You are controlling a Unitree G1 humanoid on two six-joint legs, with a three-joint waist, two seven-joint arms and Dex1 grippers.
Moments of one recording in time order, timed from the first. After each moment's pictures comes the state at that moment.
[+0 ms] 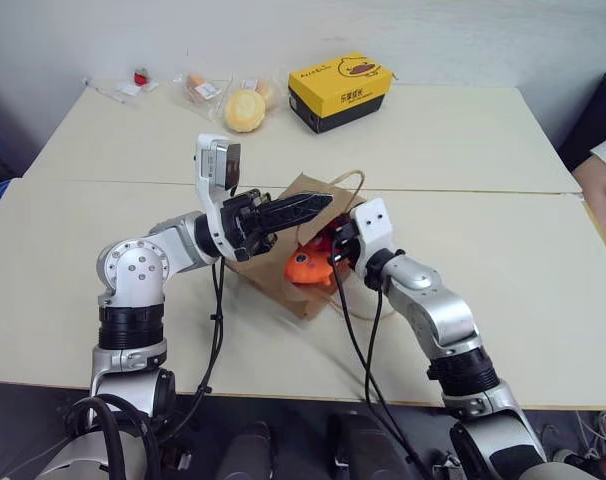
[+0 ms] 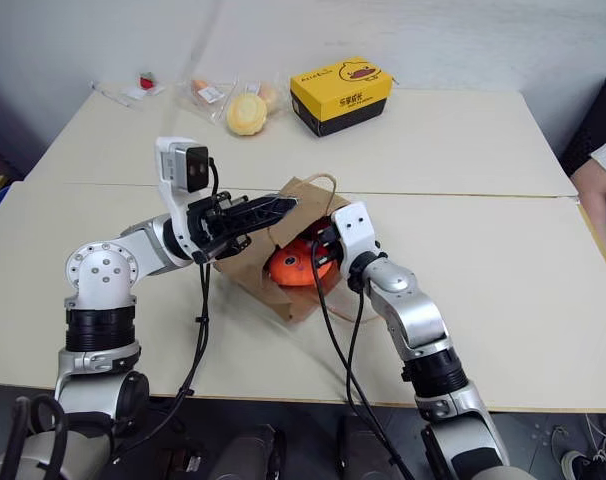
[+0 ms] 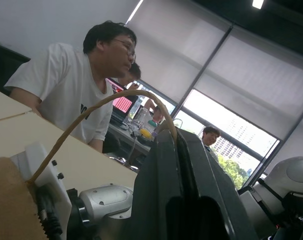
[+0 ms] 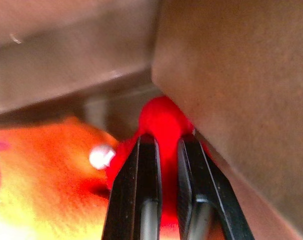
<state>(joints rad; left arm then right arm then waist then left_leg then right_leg) -0.74 0.35 0.18 -0.02 -1.09 1.07 -0.87 -0.54 -0.21 0.19 0.02 0.22 0.52 0.26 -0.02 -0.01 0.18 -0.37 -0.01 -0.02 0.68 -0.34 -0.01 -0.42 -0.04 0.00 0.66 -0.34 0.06</state>
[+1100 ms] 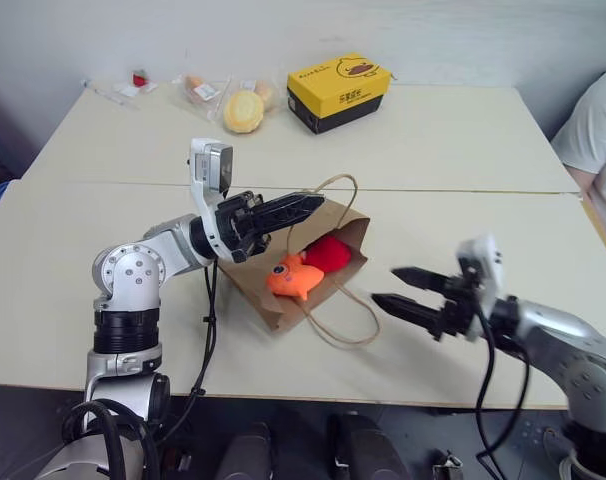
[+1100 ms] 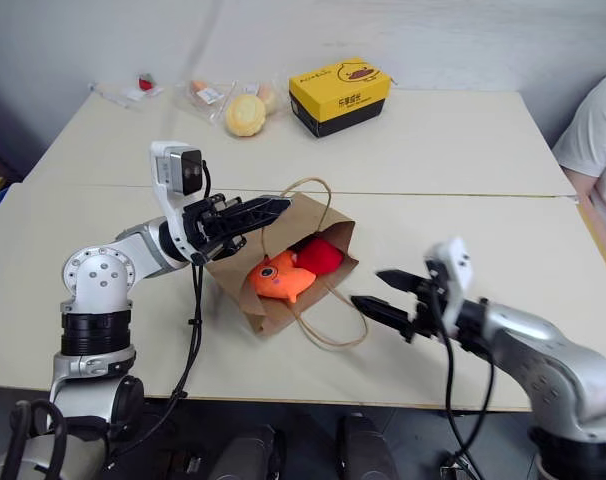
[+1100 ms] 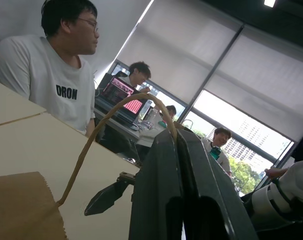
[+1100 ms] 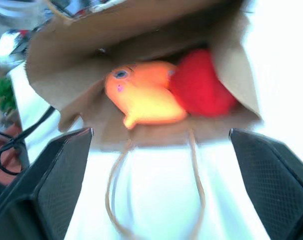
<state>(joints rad) -0.71 0.38 0.18 -0.02 -1.07 1.03 -0.87 -0.04 -0.63 -0.37 -0.52 0.92 1.03 0.66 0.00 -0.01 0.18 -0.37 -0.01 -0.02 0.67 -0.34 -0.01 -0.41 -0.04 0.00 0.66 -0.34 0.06</state>
